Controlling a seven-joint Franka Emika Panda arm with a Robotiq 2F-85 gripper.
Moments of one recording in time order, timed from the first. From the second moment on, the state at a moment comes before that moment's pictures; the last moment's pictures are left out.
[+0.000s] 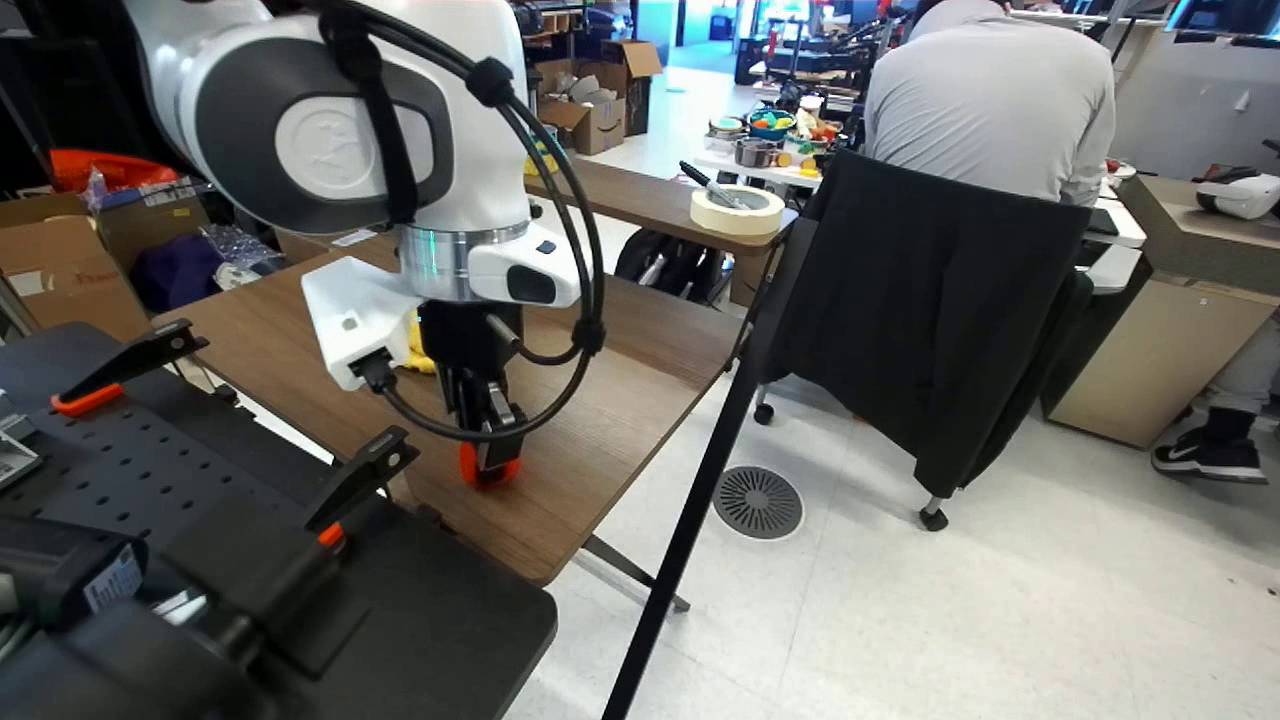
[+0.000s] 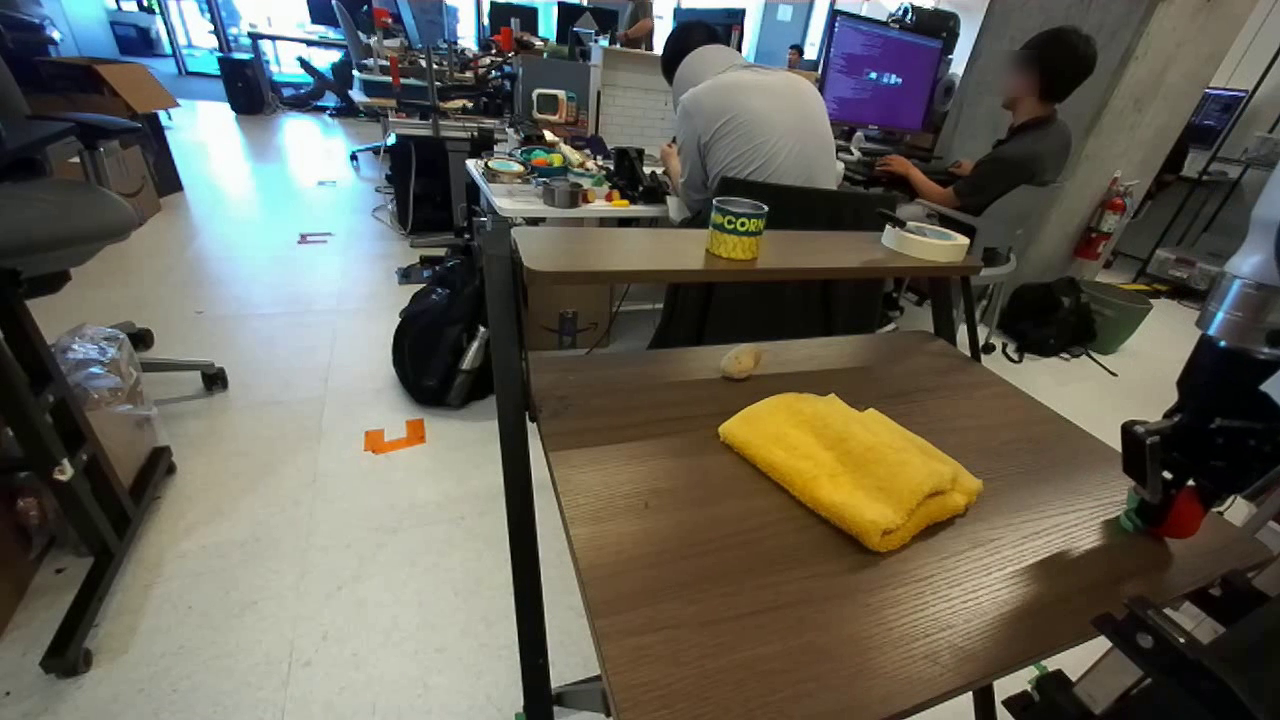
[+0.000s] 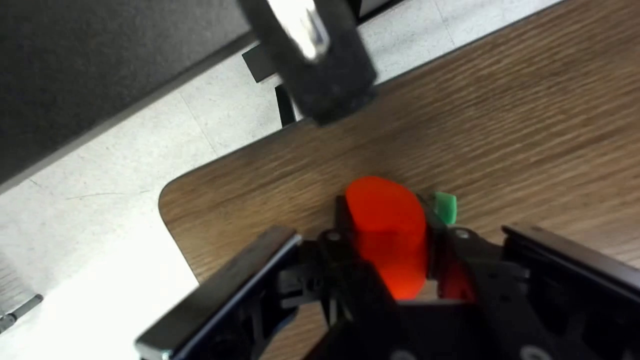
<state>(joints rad) -0.07 0.59 -0.16 -2.39 0.06 2.87 0.16</state>
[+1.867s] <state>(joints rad) 0.00 0.37 -0.03 -2.37 0.13 2.82 0.23</state>
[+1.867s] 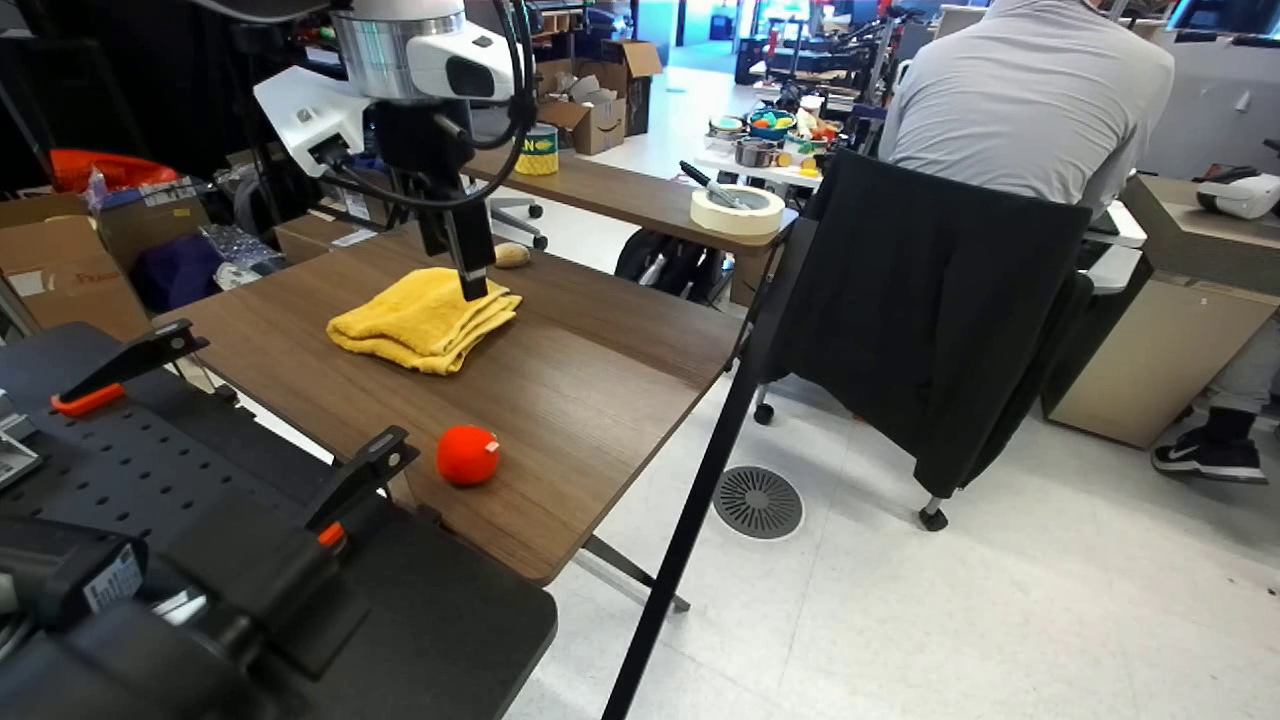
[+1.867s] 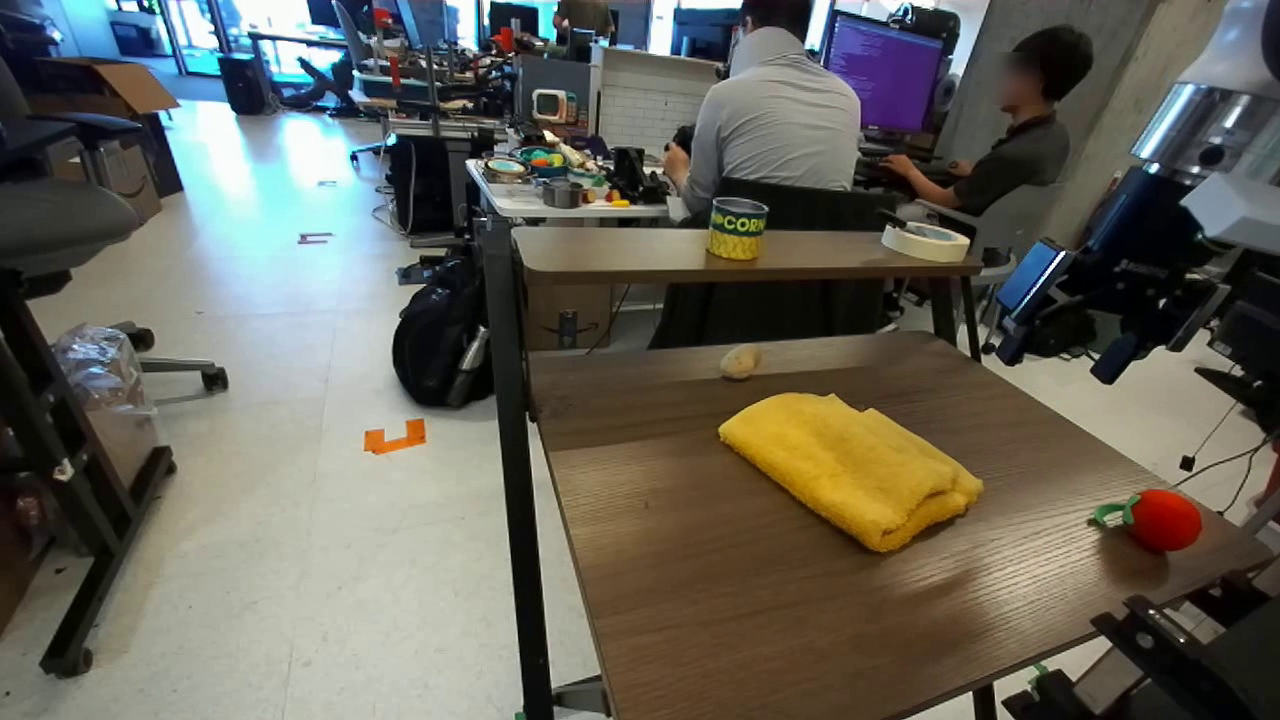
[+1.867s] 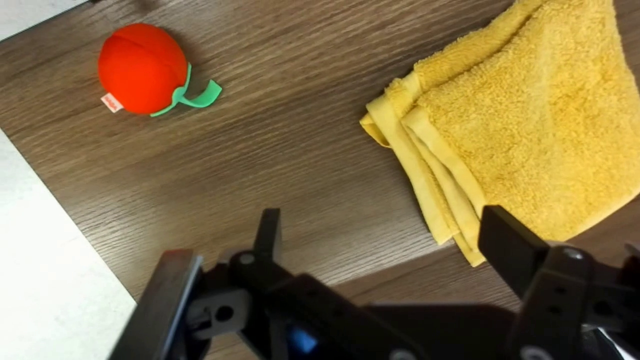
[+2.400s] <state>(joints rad) 0.01 0.40 0.00 -2.32 0.13 2.78 0.22</state>
